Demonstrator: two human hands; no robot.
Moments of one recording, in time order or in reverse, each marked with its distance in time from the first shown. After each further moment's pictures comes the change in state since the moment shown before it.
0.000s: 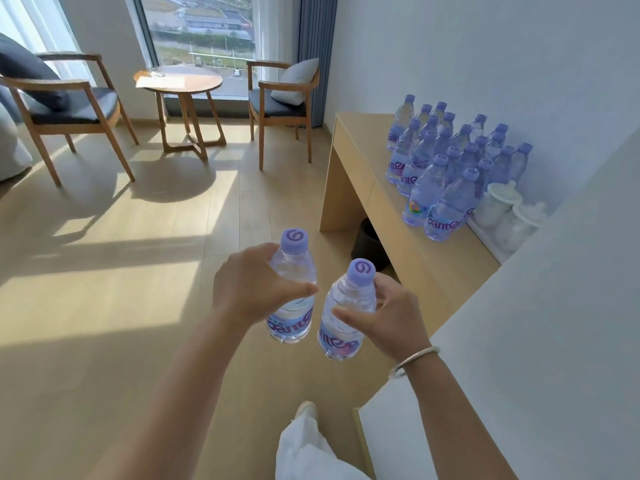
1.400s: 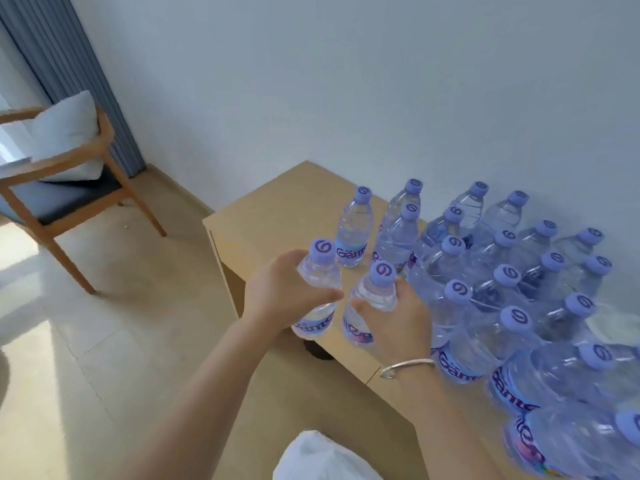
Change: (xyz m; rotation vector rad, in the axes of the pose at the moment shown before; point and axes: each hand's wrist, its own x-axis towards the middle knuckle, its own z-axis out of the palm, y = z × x) left_hand 0.732 0.150 0.158 -0.021 -0.570 0.421; right_hand 0.630 0.163 0.006 -0.147 0.861 0.664
